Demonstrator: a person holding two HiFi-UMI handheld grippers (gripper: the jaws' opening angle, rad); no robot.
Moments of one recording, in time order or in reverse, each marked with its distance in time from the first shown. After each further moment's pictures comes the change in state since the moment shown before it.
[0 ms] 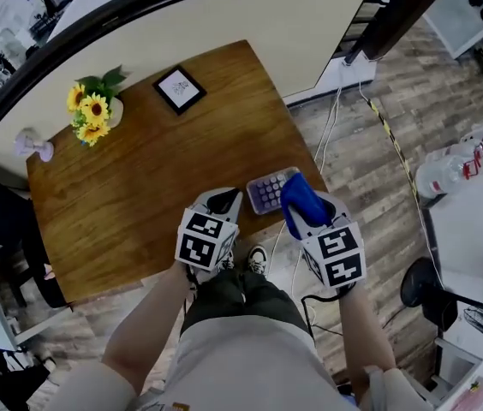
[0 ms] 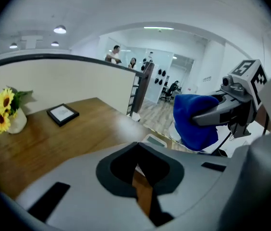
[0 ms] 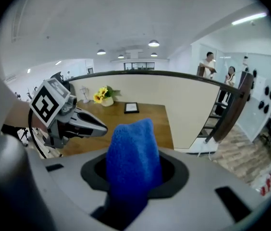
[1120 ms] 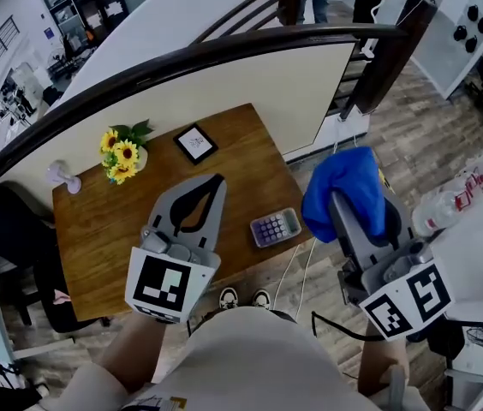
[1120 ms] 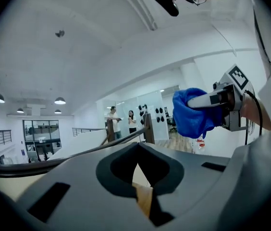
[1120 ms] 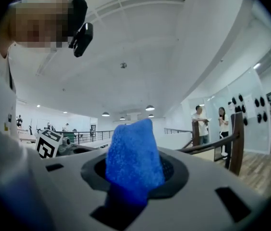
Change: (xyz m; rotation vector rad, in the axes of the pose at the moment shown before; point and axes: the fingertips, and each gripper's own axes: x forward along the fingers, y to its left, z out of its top) left arm -0.238 -0.057 0.238 0.348 -0.607 0.173; right arm -0.254 0.010 0.224 0.068 -0.774 0.008
